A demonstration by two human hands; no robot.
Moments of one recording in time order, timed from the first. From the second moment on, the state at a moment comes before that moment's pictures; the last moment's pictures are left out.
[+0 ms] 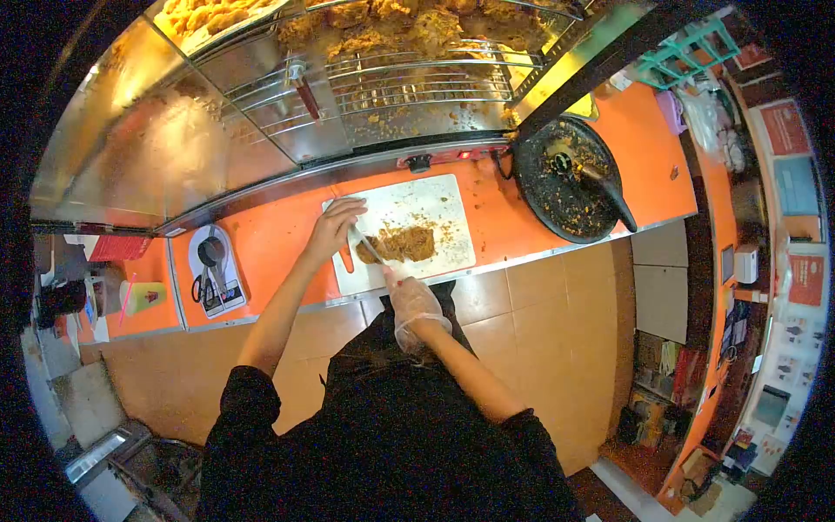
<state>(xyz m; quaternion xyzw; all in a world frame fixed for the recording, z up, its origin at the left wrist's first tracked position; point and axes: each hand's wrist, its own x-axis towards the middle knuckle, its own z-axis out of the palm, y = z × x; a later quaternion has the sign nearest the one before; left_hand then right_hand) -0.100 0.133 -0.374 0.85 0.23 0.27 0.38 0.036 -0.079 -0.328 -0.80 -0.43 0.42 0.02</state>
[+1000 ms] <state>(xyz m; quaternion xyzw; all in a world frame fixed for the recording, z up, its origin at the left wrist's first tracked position) -0.013 0.124 -0.370 0.85 0.21 0.27 0.39 0.139 -0.084 -0.298 -0.86 -0.32 0.40 0.00</state>
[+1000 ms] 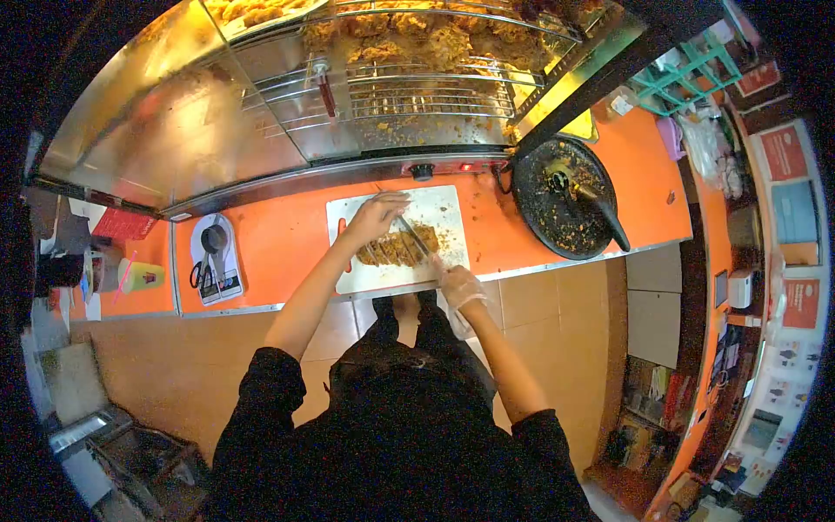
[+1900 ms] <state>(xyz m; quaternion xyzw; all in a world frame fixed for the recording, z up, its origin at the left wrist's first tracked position) -0.188 -0.016 -0.349 0.65 0.54 0.44 0.30 0.144 -0.007 -0.354 -0.61 -0.75 0.13 0.21</state>
